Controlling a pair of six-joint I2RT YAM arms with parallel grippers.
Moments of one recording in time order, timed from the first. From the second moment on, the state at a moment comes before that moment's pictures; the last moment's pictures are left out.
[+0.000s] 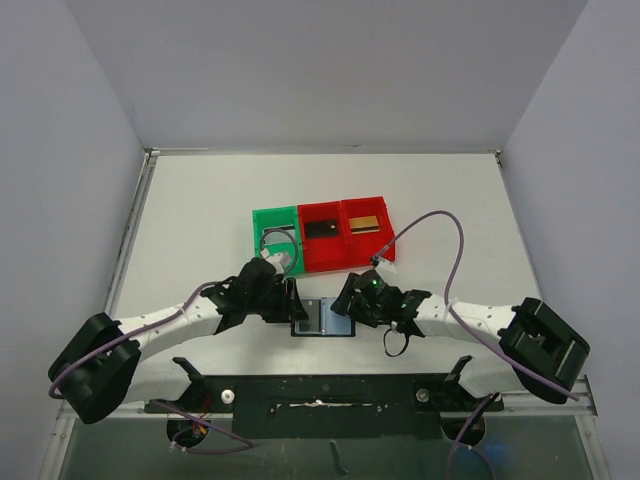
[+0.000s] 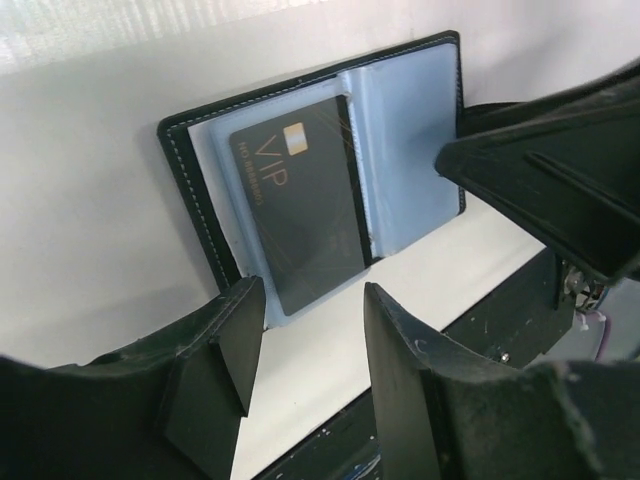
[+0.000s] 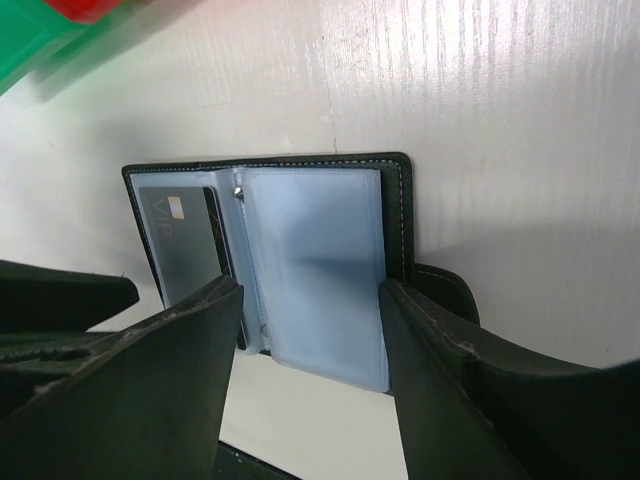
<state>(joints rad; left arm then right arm) -0.74 1.24 0.53 -0.11 0.23 -0.75 0.88 1.34 0.55 -0.08 0.14 1.11</state>
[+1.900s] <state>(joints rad) -0.78 1.27 0.51 -0.09 0.13 -0.79 0.89 1.29 0.62 -0.03 0.07 0.96</state>
